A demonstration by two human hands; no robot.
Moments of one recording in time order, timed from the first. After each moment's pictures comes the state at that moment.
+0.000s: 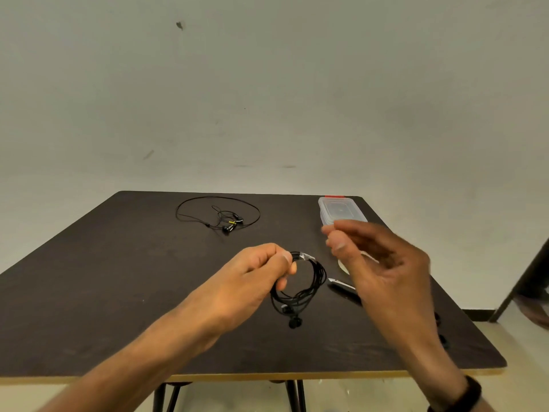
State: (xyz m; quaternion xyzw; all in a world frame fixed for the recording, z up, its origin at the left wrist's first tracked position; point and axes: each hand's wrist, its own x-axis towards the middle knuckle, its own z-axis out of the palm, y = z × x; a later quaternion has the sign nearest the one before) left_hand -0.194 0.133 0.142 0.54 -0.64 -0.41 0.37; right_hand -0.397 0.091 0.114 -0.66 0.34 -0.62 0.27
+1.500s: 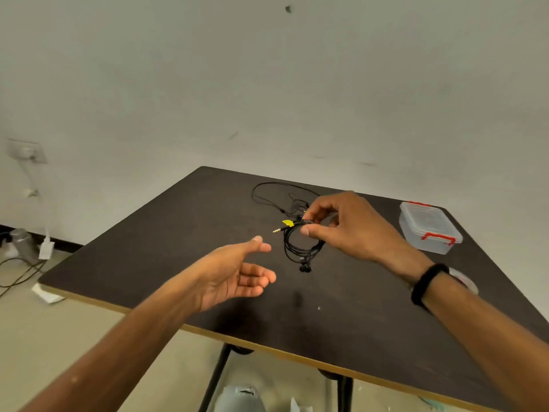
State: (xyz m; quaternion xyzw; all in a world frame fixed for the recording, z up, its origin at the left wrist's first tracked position) left_hand -0.035 0.126 0.076 0.55 -0.30 -0.61 0.48; right_hand -0.244 0.009 0.143 -0.89 0.34 -0.23 0.18
